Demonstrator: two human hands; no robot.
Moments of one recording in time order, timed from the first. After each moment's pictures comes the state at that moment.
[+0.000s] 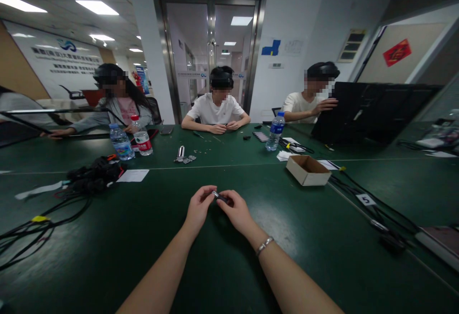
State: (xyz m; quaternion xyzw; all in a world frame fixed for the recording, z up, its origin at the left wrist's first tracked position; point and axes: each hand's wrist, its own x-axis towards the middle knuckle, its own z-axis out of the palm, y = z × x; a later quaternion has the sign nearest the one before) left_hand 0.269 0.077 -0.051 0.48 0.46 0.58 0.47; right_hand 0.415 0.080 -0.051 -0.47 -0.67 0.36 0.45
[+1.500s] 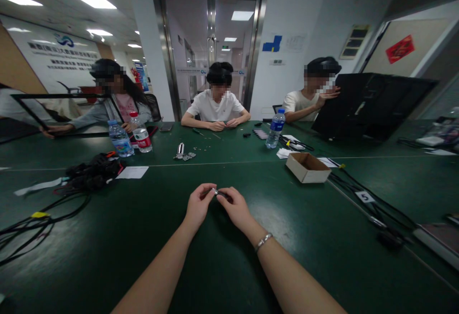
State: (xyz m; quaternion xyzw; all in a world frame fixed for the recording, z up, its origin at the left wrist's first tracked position) left_hand 0.268 0.078 -0.051 0.50 0.48 0.56 0.45; right_hand 0.414 0.078 -0.045 -0.47 -0.68 0.35 0.44
